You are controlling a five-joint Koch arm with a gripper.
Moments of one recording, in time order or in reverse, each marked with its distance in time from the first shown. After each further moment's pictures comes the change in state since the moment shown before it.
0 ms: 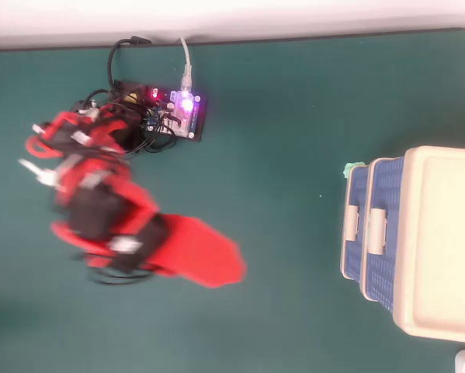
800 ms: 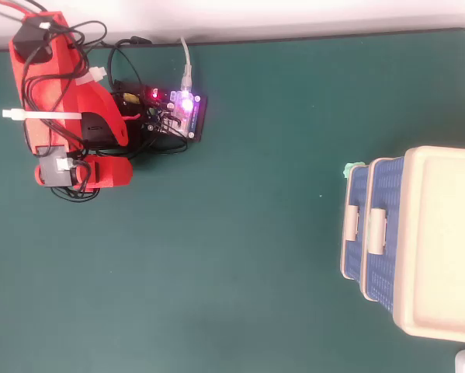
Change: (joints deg) arm 50.9 50.7 123.1 -21.0 -62.0
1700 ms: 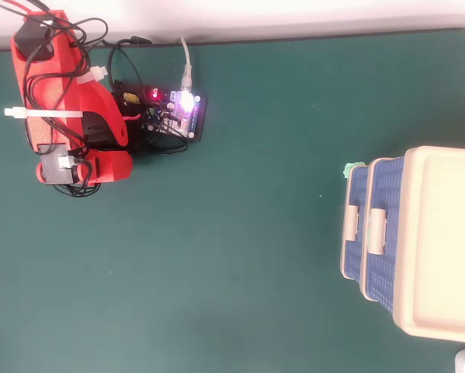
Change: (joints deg) arm 0.7 0.4 0.8 2.9 -0.4
